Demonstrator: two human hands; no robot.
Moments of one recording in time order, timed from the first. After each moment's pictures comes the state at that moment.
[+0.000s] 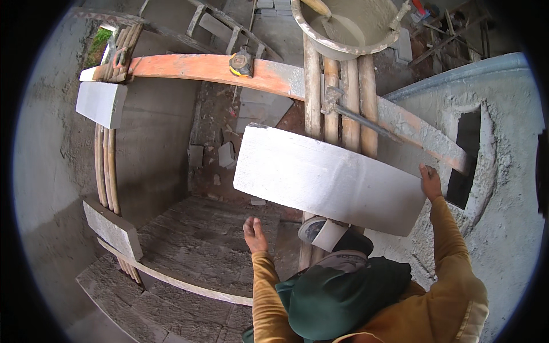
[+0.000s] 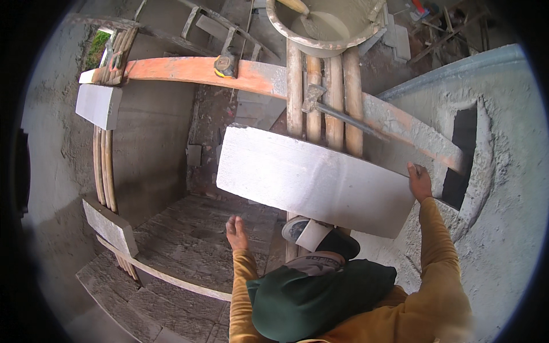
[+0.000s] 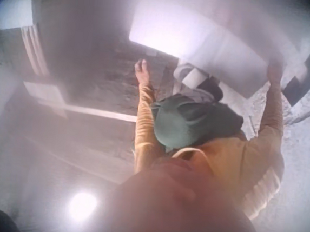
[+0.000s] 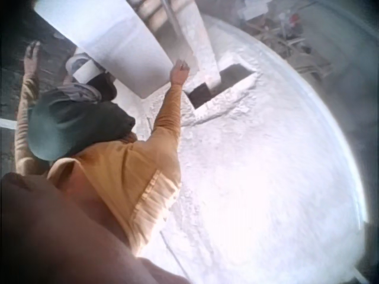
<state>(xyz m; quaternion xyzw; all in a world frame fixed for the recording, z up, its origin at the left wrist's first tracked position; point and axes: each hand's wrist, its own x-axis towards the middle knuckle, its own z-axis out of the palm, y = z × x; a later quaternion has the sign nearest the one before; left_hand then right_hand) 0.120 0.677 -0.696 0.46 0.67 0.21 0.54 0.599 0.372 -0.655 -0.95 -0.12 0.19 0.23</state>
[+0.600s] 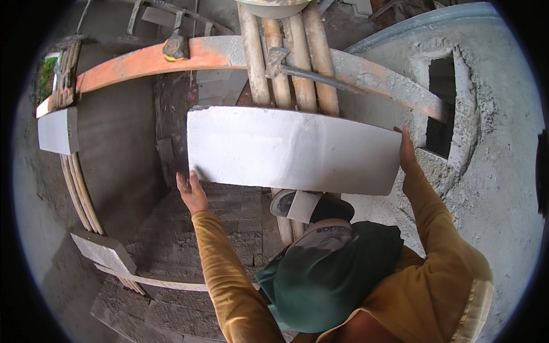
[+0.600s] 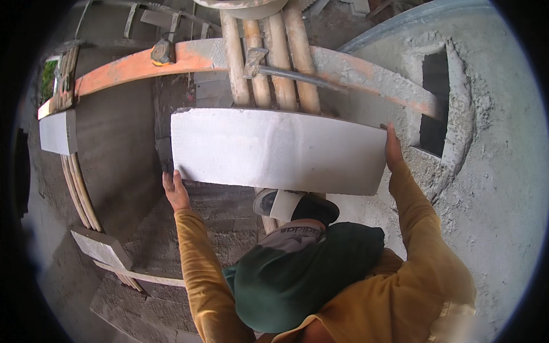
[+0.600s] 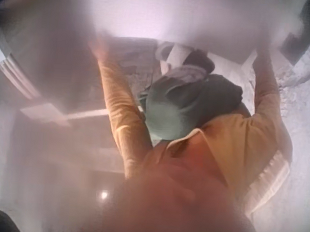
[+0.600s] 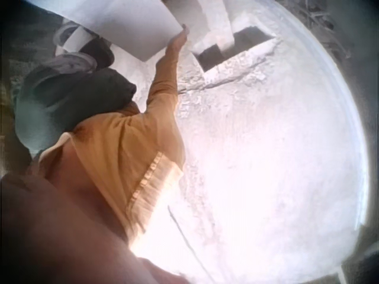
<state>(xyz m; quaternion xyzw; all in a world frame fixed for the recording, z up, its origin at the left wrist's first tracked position) 0.180 0.800 -0.684 0.58 0.61 0.17 0.50 0.567 0.326 -0.679 -0.80 0.15 0.30 0.50</state>
